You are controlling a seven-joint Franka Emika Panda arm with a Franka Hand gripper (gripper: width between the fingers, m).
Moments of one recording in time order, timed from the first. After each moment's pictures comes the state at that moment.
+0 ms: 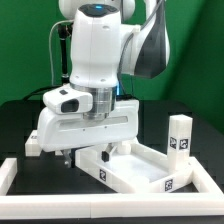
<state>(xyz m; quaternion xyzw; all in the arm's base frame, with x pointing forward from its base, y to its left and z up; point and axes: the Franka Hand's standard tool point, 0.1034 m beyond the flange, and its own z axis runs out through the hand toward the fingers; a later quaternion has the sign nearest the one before) 0.537 -0.067 0.024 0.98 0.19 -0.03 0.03</state>
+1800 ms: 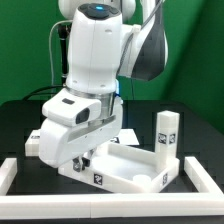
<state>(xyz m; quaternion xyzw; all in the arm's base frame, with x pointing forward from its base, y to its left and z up) 0.558 -0.083 0.025 0.89 0.45 -0.07 0.03</state>
